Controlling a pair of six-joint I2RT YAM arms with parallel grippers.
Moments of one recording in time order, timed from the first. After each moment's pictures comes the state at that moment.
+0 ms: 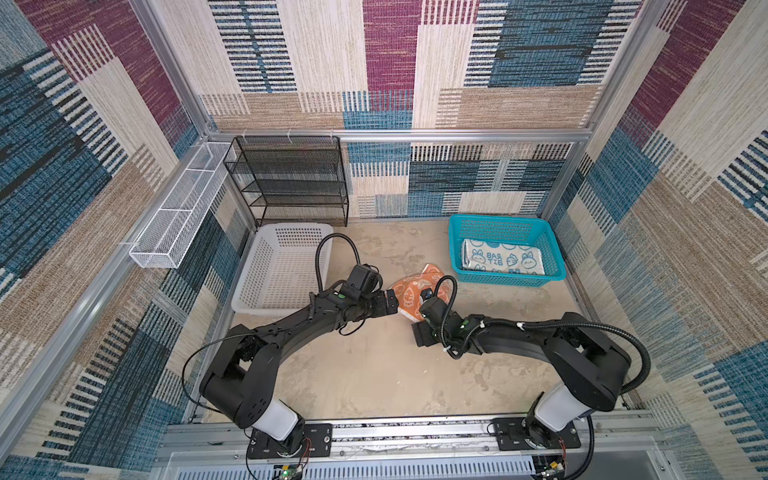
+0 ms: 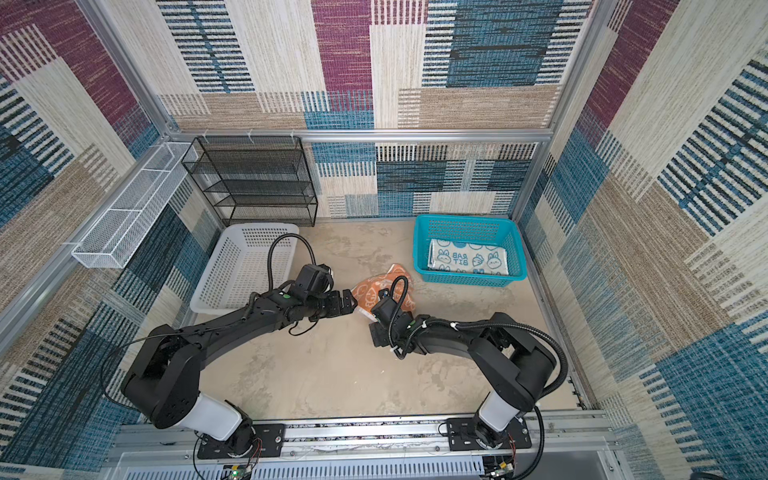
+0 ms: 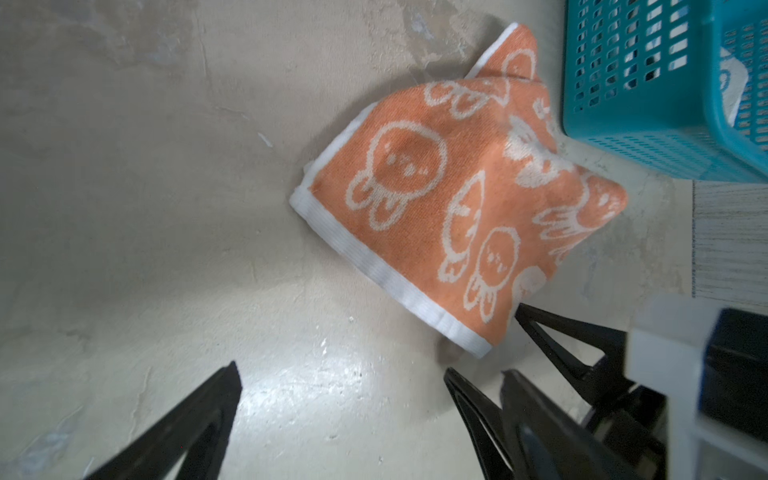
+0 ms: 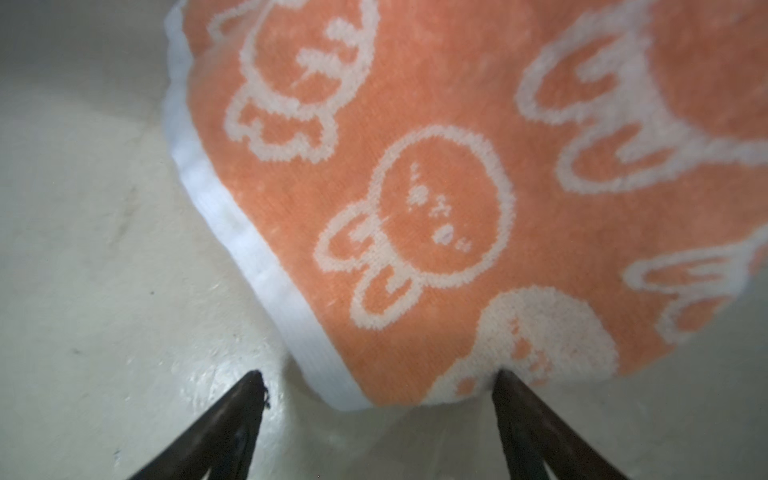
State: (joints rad) left arm -0.57 1.54 0.95 -0.32 0.12 -0.68; right arm 0.82 1.64 0.78 -0.15 0.27 0.42
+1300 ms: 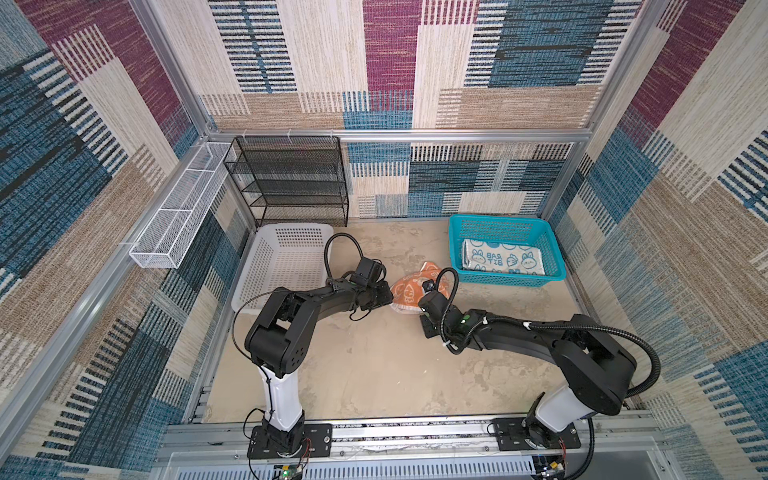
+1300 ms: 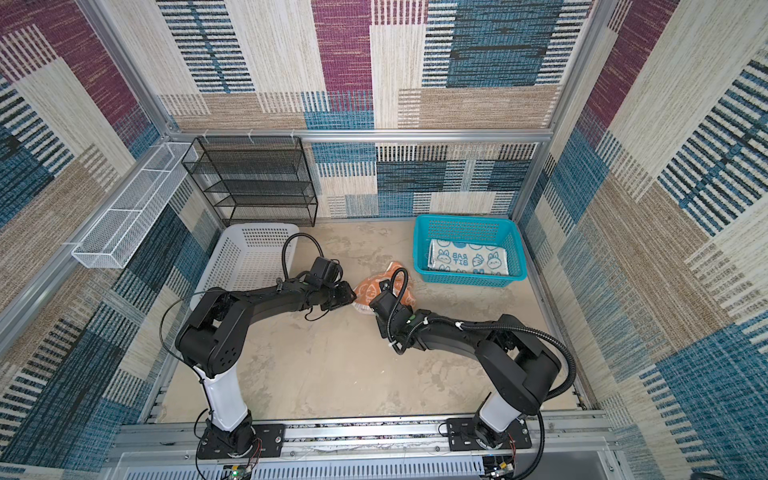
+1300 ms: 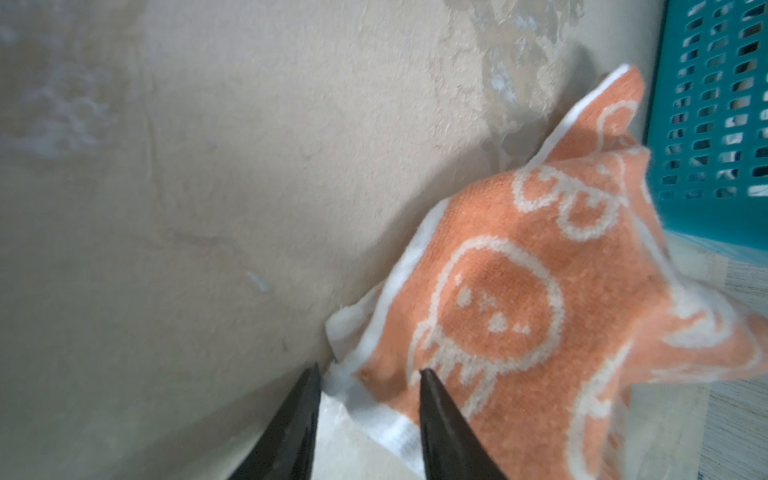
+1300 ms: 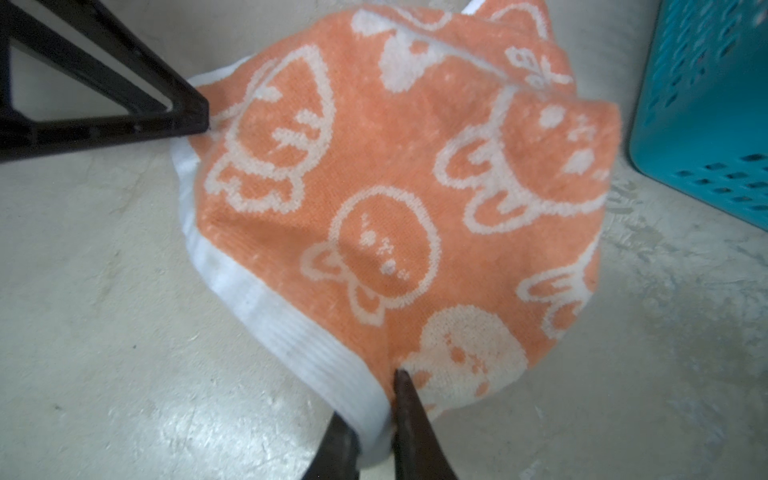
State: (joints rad) left arm -0.50 1.91 1.12 -0.16 0.19 -0.71; right arm 0.82 1.59 0.83 -0.20 0.37 0.37
